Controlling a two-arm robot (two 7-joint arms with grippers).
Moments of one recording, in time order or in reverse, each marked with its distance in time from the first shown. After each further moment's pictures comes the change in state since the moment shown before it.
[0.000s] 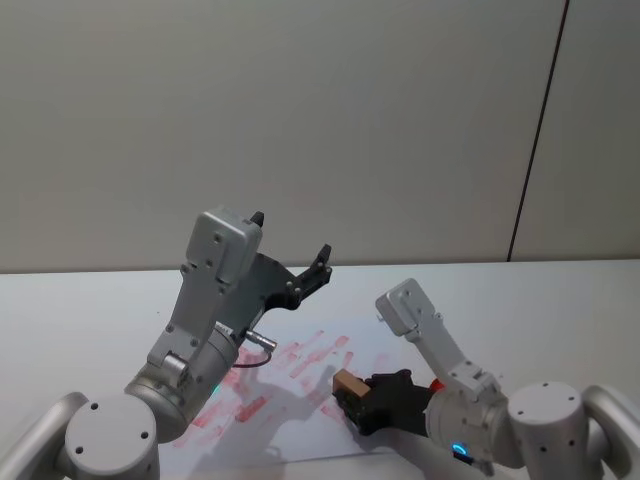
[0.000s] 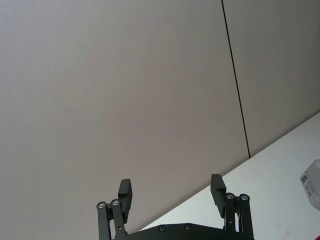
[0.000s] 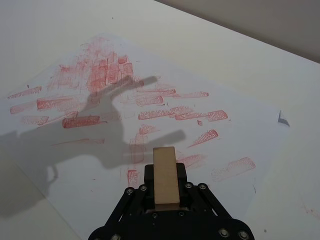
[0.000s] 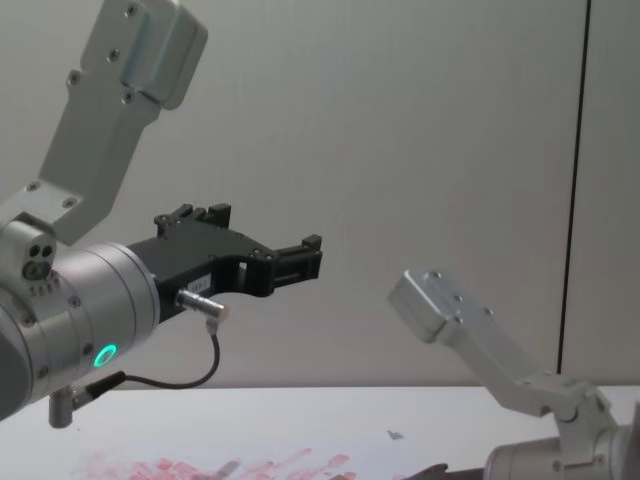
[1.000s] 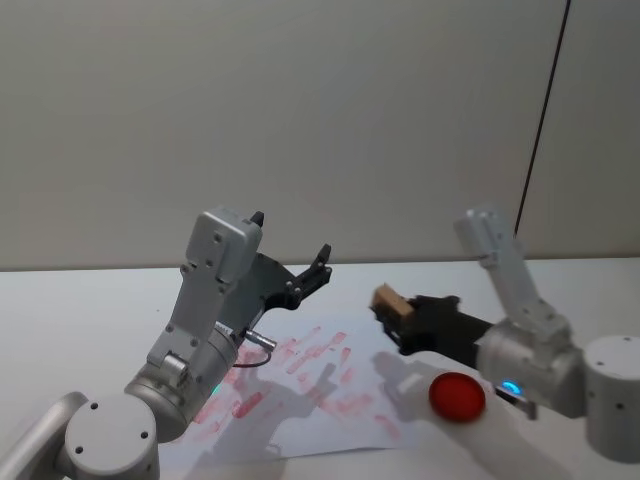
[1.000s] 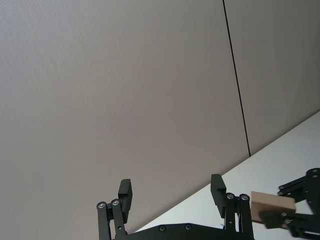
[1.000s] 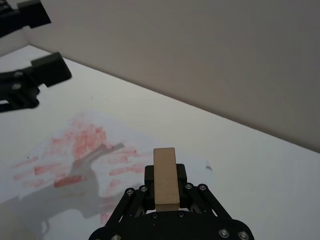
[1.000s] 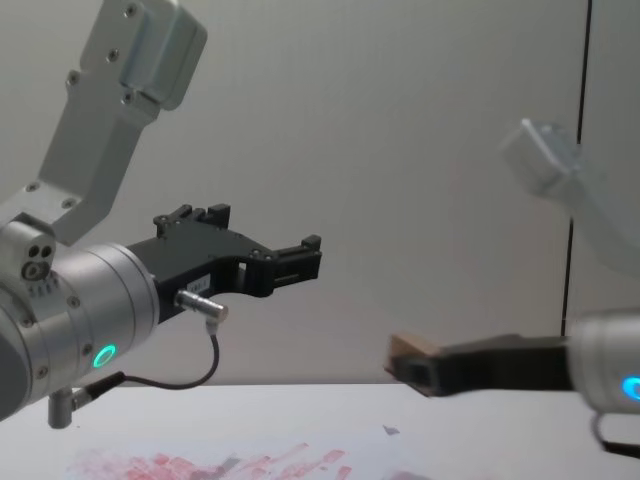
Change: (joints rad) left arm 0.000 0.000 0.000 0.000 0.000 0.000 0.000; right arm -0.021 0.077 0.097 -0.196 0.162 -0.011 -0.058
